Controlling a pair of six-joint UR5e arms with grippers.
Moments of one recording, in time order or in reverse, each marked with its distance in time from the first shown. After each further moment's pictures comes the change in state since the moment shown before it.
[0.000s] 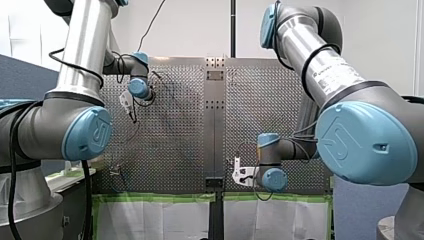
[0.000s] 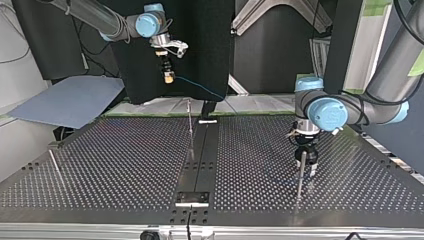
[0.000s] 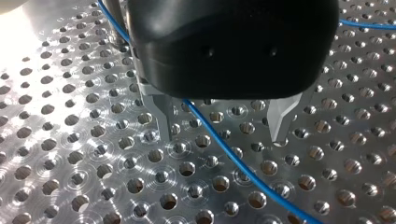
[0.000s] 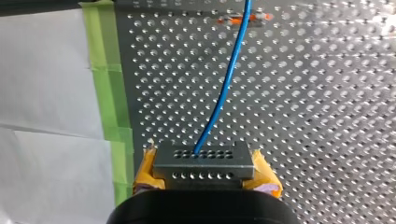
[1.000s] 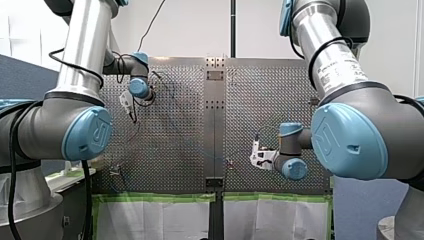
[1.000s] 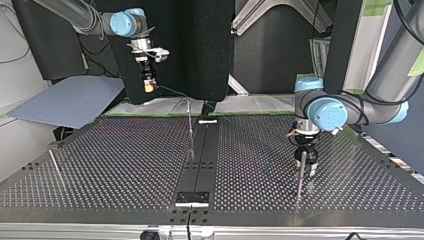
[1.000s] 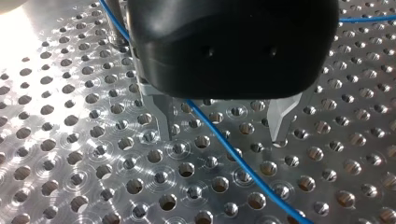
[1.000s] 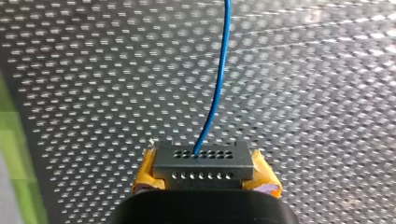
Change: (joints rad) left arm -0.001 0.000 0.000 0.000 0.000 -0.002; right arm -0.169 -0.101 0.083 -0.168 -0.176 0.039
